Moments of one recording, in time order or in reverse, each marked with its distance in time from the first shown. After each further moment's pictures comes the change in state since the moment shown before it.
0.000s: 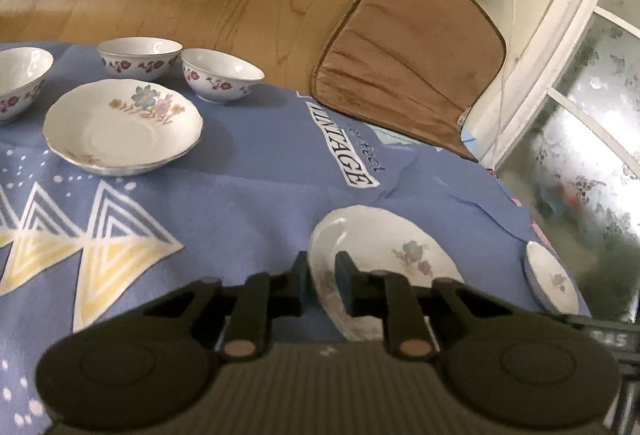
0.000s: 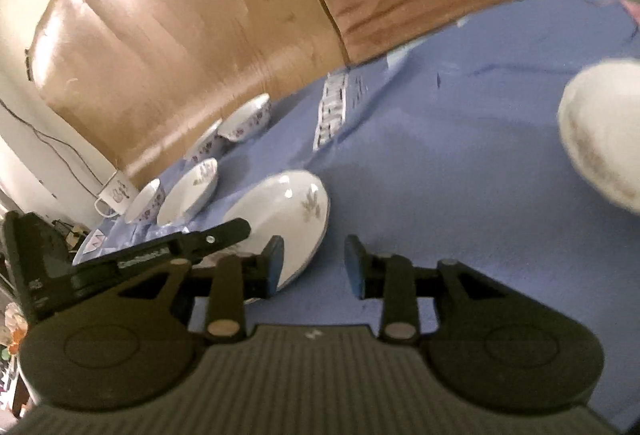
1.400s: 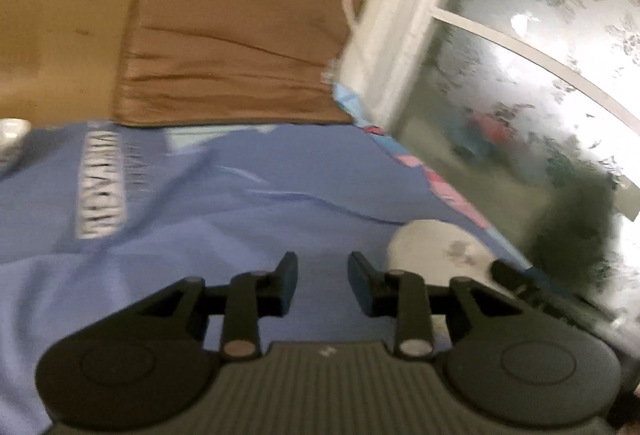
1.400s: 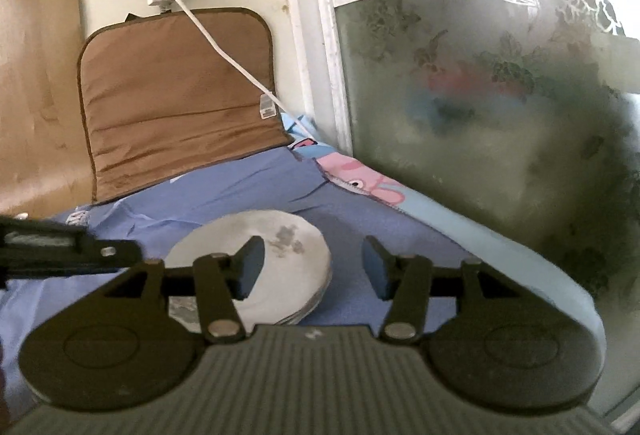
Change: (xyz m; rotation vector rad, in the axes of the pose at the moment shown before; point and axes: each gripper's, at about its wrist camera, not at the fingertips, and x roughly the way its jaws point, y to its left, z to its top) left arm 0.078 -0.155 0.011 0.281 0.052 -0.121; right arm -0.104 -0.084 -0.003 -0.085 -0.512 -0.675
